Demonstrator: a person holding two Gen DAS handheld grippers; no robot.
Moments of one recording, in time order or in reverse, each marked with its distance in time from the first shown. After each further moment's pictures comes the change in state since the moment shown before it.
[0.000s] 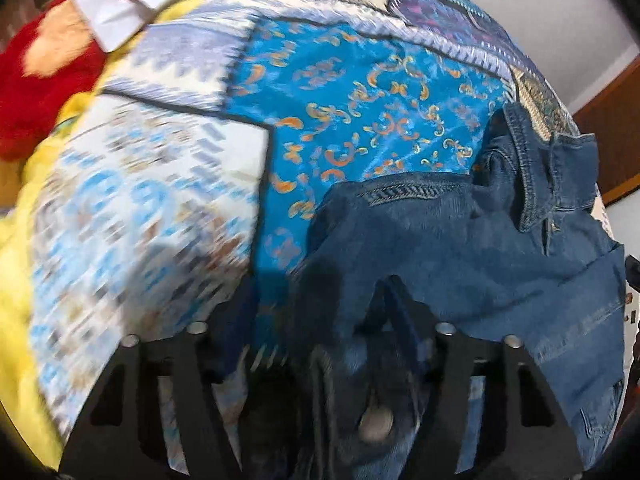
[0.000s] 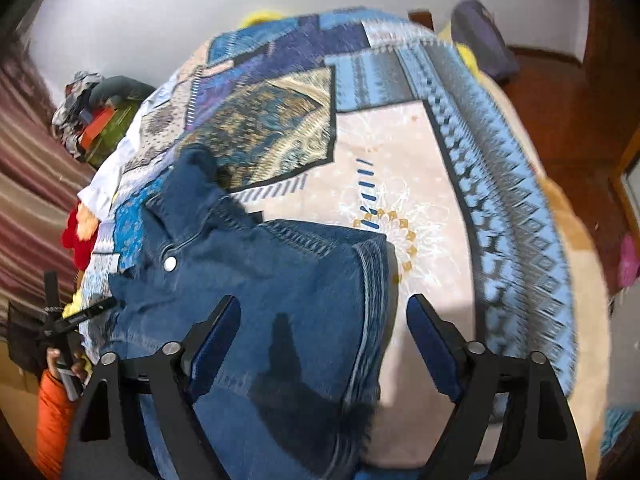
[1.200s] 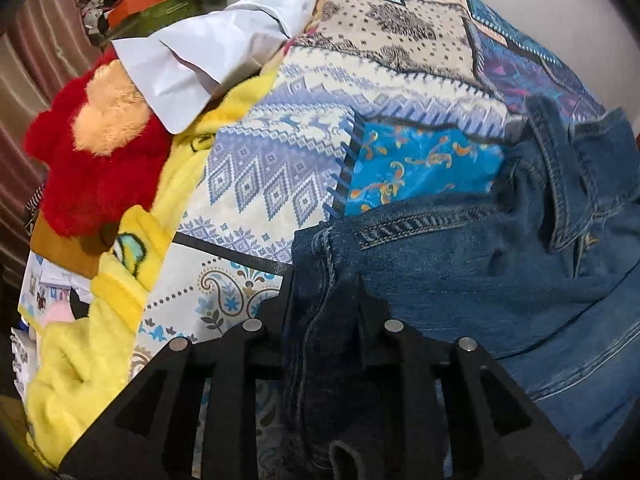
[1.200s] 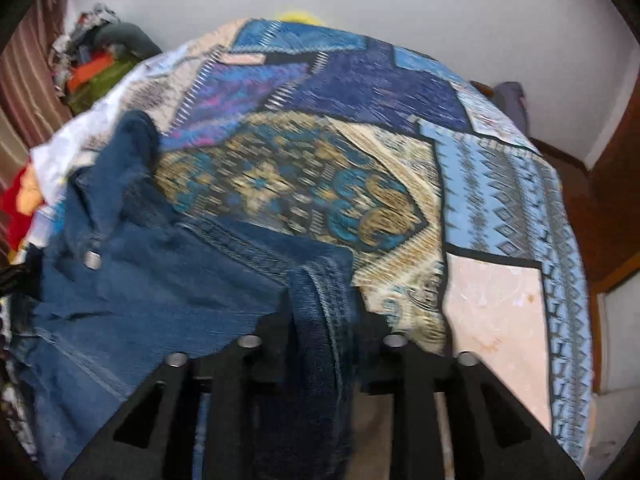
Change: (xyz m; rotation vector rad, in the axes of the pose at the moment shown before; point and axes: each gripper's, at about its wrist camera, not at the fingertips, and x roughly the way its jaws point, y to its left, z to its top) left arm 0.003 0.024 0.063 -0.030 -0.179 0.291; right arm 0.103 0.097 0.091 -0.337 -0.123 -0.236
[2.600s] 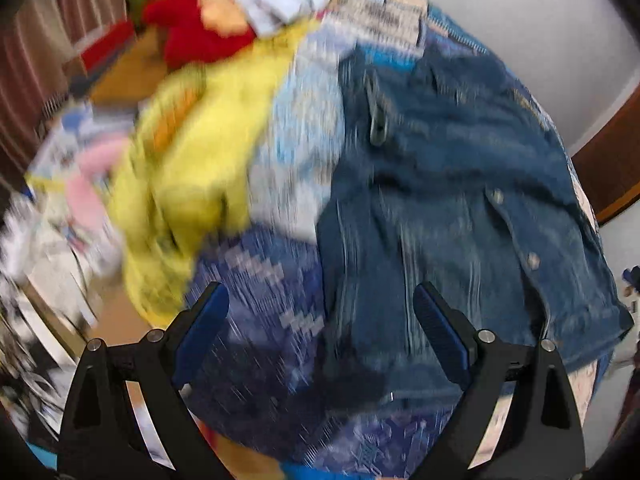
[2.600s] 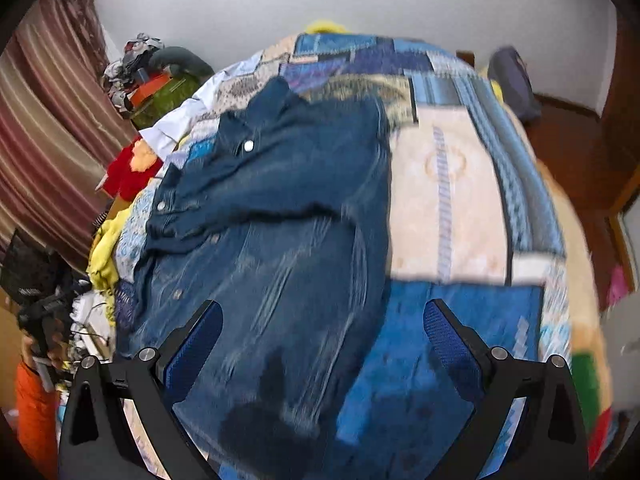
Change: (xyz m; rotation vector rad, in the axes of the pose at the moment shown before) left arm -0.183 0.076 -0.237 -0.119 0.091 -0.213; right arm -0.239 0.020 -0.235 0.162 0.009 0.253
